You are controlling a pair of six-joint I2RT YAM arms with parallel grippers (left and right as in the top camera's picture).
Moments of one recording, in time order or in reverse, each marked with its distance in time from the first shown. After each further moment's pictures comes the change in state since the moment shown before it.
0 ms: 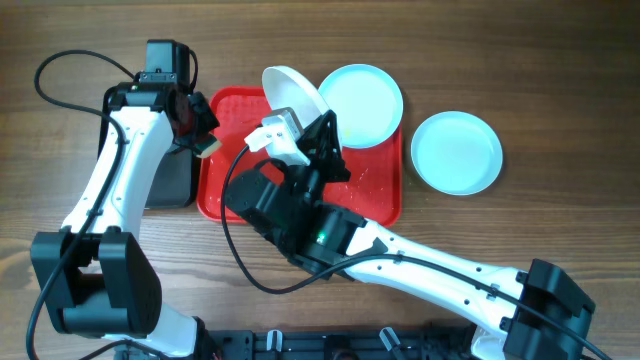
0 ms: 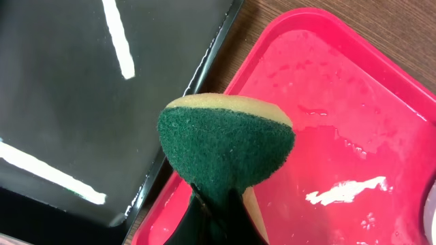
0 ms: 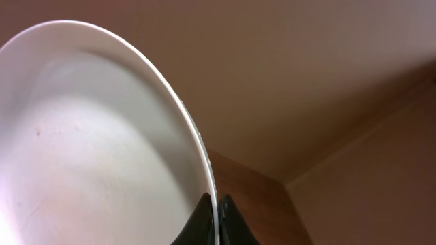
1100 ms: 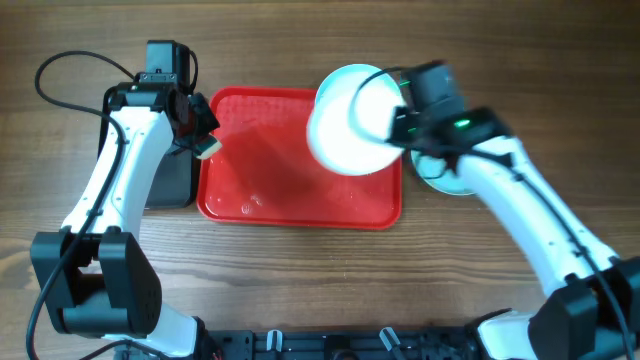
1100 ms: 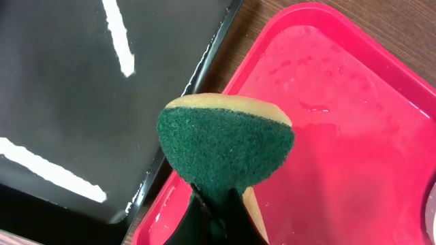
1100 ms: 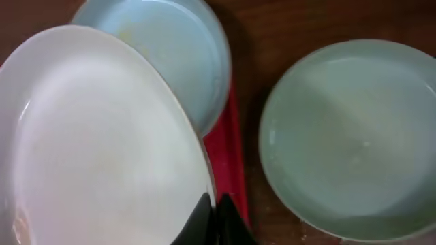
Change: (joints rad) left arm 0.000 0.000 0.000 -0.010 0.003 0.000; right arm -0.820 -0.097 -0.001 -0.663 -1.360 0.700
